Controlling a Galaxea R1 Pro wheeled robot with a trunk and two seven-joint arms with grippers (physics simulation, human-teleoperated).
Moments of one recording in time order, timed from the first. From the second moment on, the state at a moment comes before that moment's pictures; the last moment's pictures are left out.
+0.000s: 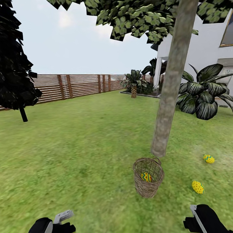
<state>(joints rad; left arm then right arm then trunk) -0.19 0.06 0.16 -0.95 0.20 0.85 -0.06 -0.28 -0.23 -0.13 -0.94 0.08 0.96 0.06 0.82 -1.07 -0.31</state>
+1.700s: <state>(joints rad) -0.19 0.06 0.16 -0.95 0.20 0.85 -0.06 -0.28 -0.23 -0.13 -0.94 0.08 0.96 0.06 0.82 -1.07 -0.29</state>
